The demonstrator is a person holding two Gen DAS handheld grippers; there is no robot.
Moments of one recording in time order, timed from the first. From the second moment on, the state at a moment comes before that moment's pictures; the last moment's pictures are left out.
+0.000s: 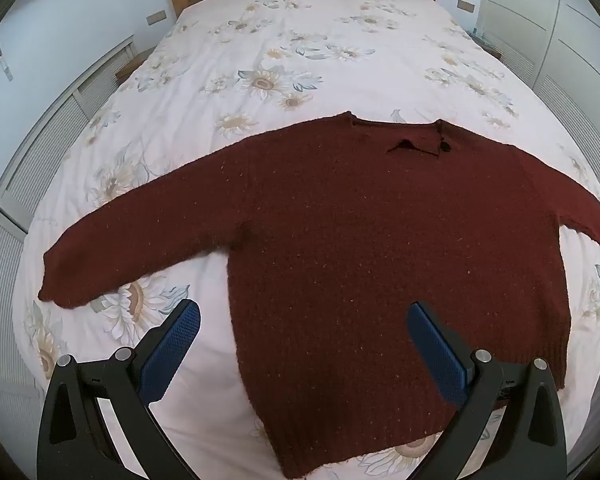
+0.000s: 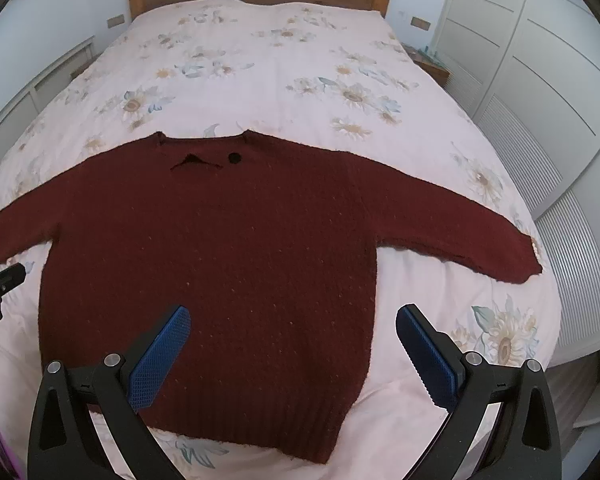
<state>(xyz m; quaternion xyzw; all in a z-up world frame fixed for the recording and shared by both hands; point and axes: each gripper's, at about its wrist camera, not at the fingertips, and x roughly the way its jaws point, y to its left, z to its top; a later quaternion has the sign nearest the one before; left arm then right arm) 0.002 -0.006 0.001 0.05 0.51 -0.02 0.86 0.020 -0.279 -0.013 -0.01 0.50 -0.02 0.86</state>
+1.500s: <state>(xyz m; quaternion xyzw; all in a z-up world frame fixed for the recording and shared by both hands) 0.006 -0.005 -0.008 0.06 0.53 -0.03 0.85 0.023 -0.281 -0.026 -0.04 0.53 -0.03 0.85</state>
